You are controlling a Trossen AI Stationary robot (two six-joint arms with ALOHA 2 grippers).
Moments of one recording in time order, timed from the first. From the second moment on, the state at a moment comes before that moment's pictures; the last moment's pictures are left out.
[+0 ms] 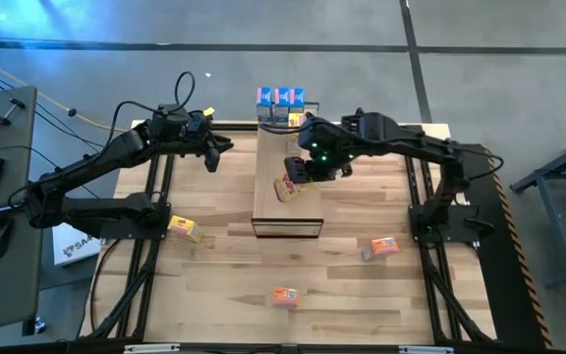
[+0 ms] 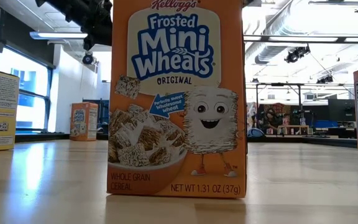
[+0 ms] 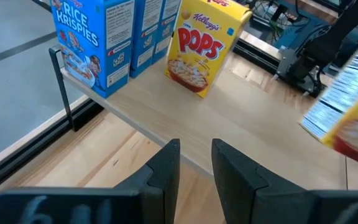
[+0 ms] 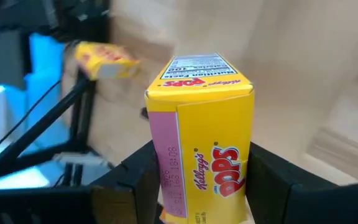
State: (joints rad) left arm 0.59 0.94 0.91 -0.47 0.17 -0.17; right arm -0.09 1.81 2.13 -1.32 -0.10 1.18
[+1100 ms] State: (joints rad) left arm 0.58 0.94 0.91 -0.47 0.18 -0.17; right arm -0.12 1.88 2.33 -1.41 0.06 1.00
